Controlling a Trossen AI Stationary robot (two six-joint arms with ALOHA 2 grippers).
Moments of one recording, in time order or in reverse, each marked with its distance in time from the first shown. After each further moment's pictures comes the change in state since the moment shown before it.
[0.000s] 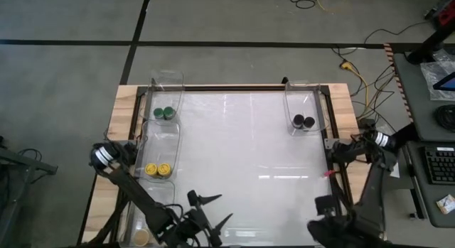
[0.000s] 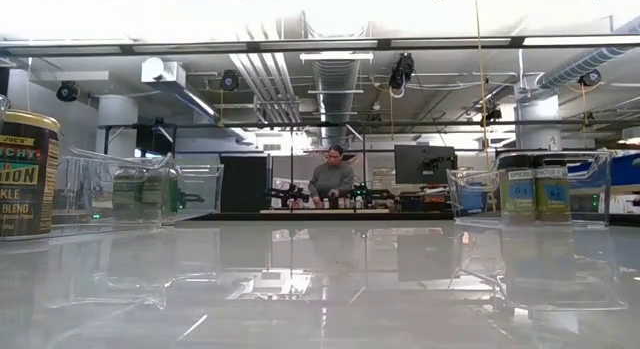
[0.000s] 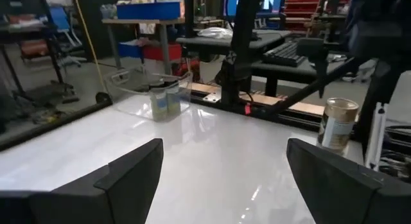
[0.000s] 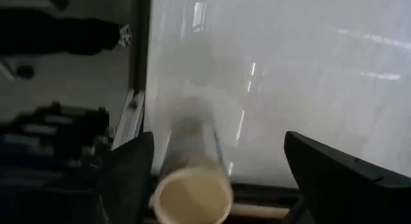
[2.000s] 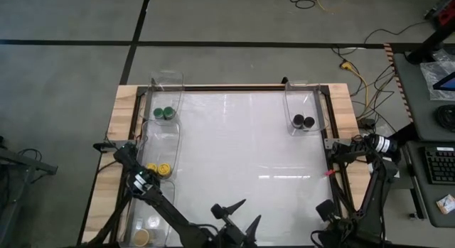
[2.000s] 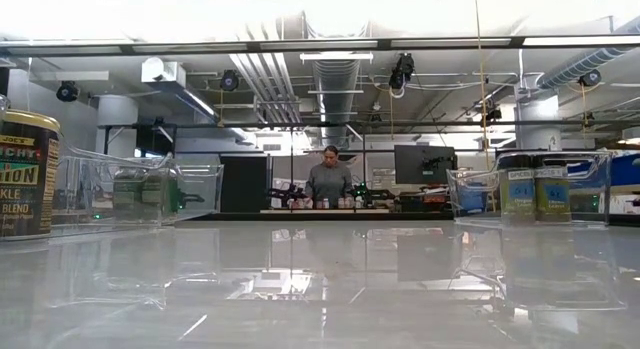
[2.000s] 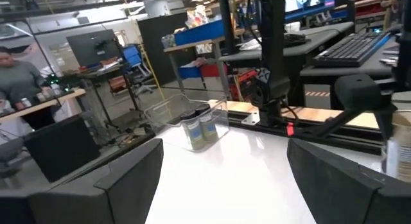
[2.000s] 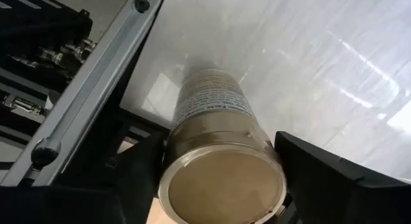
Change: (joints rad) left arm 0.097 0.505 0.878 -0.517 -0.186 0.076; right arm 0.119 0.037 -0.166 0.082 -0.137 -0.264
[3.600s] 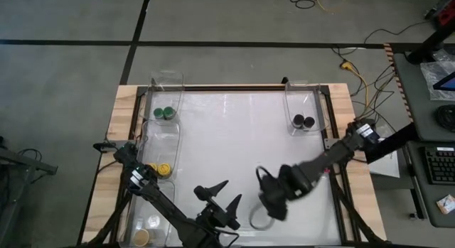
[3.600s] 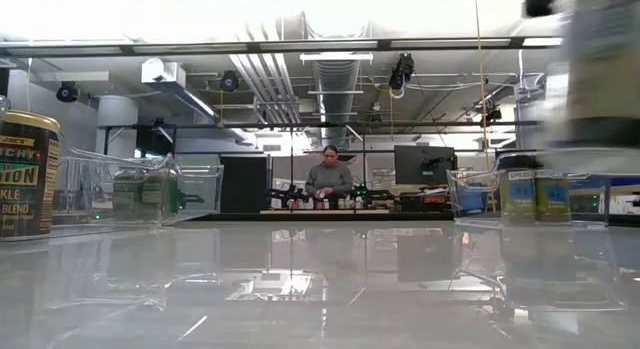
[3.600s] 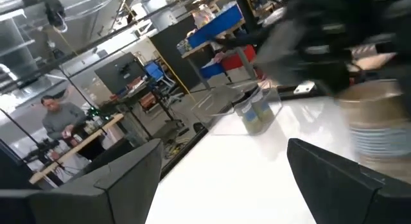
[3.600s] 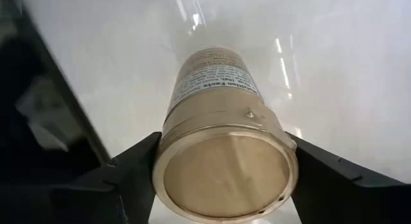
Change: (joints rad) left arm 0.015 -0.067 -0.067 -1.103 -0.013 -0.805; right arm -0.673 -0.007 0.160 0.014 0.033 0.226
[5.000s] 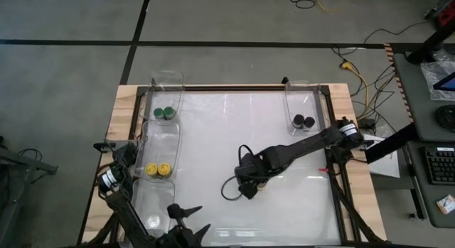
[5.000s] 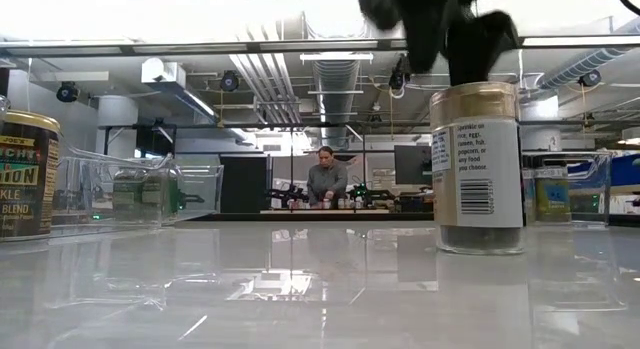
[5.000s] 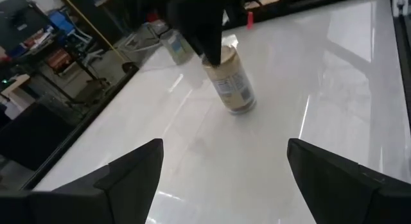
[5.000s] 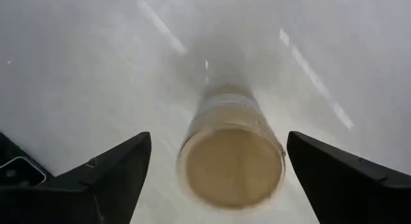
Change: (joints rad) left arm -0.269 -0.182 -0.304 0.152 0.349 -0.047; right arm -0.226 0.132 0.107 0.068 0.036 0.128
